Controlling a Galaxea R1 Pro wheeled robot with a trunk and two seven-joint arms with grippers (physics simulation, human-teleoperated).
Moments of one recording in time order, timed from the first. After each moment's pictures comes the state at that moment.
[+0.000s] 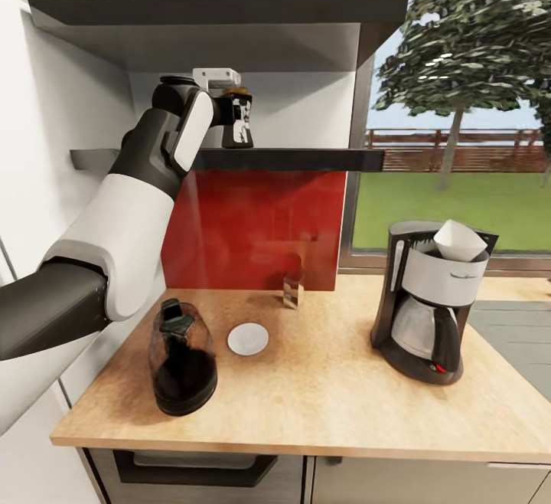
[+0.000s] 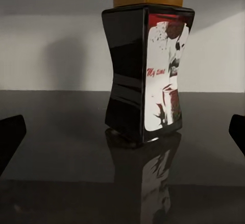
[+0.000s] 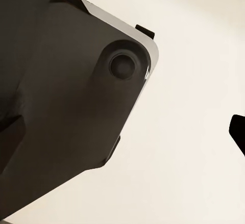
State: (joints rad) left arm -1.65 -0.17 -0.15 -0.78 0.20 0.76 0.33; right arm -0.11 -0.07 0.09 0.05 0.34 -0.06 0.16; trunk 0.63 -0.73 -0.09
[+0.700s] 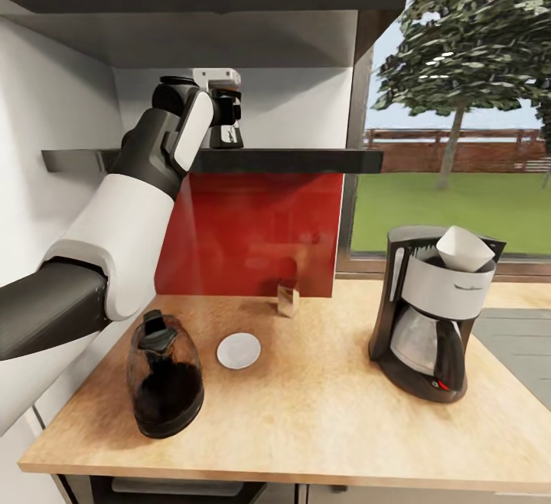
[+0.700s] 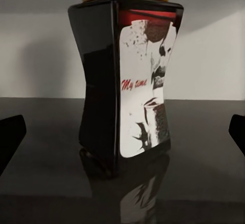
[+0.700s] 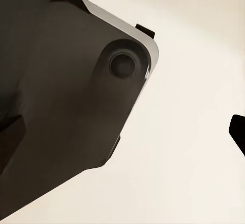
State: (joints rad) left arm -1.65 -0.17 -0.15 -0.78 0.20 0.76 0.33; right arm -0.10 -0.07 0.09 0.05 0.34 -0.06 0.16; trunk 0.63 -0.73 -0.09
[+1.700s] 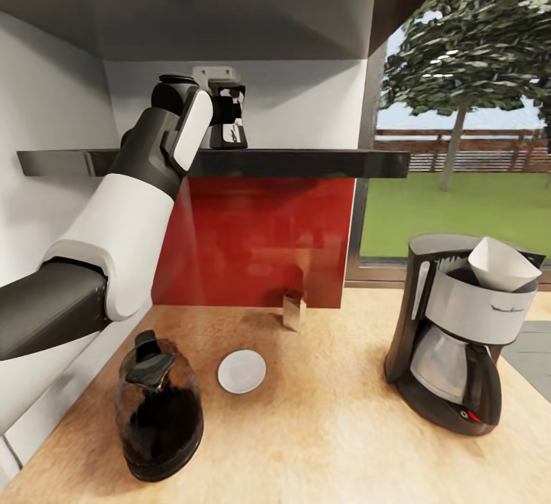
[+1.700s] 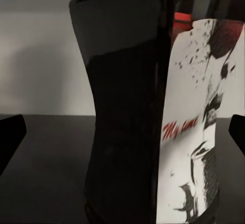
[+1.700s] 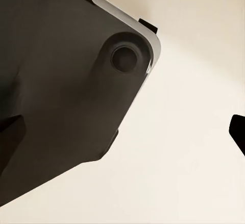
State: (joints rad) left arm -1.65 -0.17 -0.15 -0.79 0.20 0.76 0.33; right arm -0.10 -0.07 0.09 0.05 0.39 -0.06 0.16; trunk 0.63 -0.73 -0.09
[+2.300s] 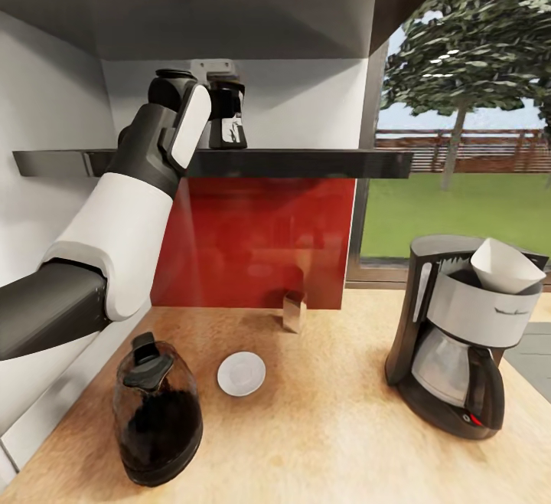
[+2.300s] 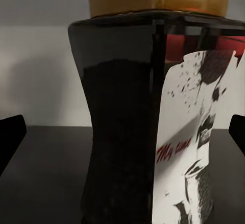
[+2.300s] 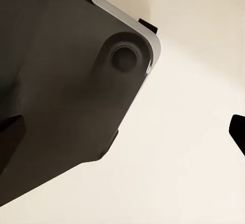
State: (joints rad) left arm -1.65 -0.17 -0.15 -0.82 0.20 0.77 0.32; right arm -0.10 -0.07 0.09 0.05 0.39 -0.06 0.16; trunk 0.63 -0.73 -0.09
